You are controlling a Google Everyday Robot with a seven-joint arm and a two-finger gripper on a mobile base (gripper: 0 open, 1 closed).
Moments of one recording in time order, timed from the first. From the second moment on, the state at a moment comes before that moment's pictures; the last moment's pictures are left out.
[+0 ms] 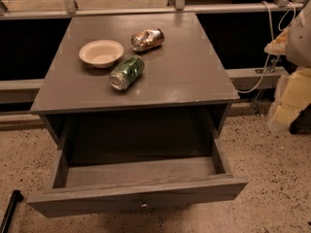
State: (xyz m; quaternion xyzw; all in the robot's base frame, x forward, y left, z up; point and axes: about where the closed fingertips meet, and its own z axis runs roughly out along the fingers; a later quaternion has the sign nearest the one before) arm 0.438 -0.217 0.976 -0.60 0.78 -0.03 0.16
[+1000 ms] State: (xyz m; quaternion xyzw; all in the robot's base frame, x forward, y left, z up) arm 0.404 -0.188 0.882 -0.63 0.74 0.04 0.22
